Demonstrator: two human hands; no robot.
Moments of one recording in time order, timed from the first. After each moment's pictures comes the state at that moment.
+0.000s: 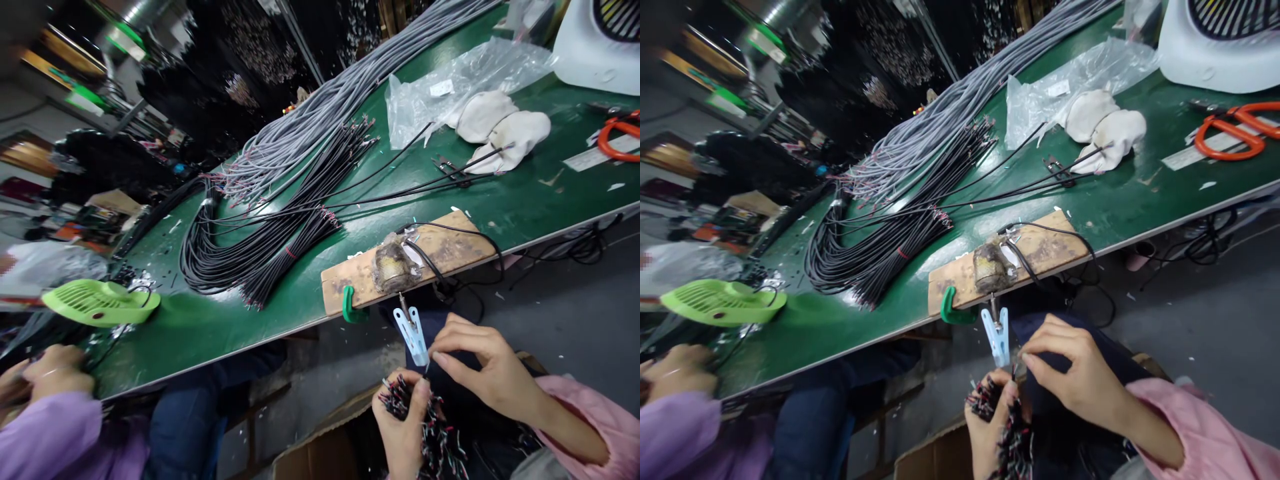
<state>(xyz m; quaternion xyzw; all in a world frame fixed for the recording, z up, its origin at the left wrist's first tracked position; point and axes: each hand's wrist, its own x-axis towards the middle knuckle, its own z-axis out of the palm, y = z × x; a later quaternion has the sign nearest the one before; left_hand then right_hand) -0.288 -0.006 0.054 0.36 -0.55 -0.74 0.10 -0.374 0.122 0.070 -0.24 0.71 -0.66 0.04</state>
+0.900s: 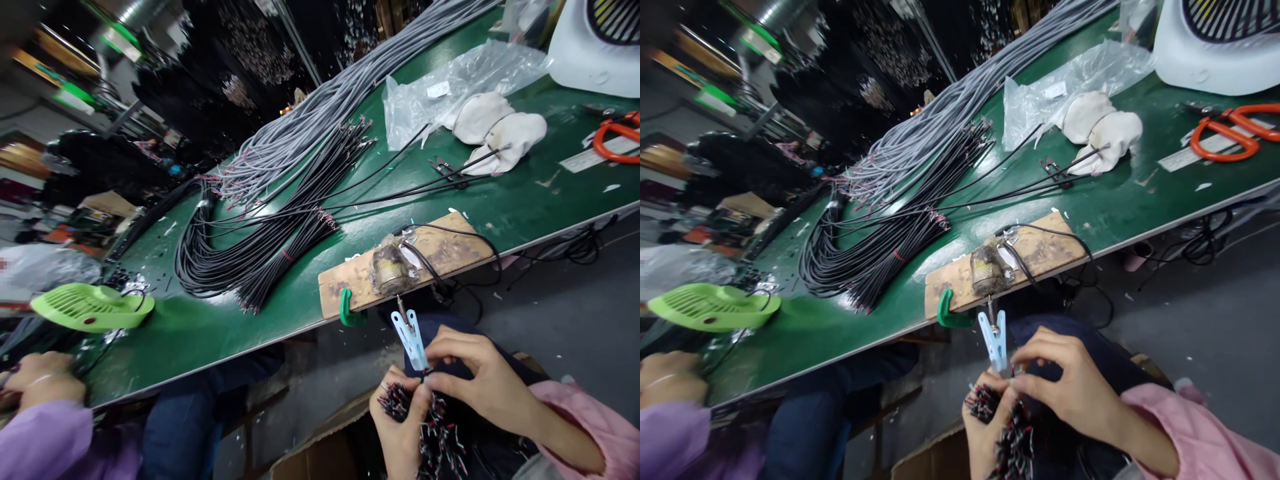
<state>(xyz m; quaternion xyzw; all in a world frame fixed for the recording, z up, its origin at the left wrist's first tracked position) -0.292 -0.012 0.052 0.27 -0.60 -0.74 0.14 -0.368 0.118 0.065 -0.21 0.69 -0.68 0.11</state>
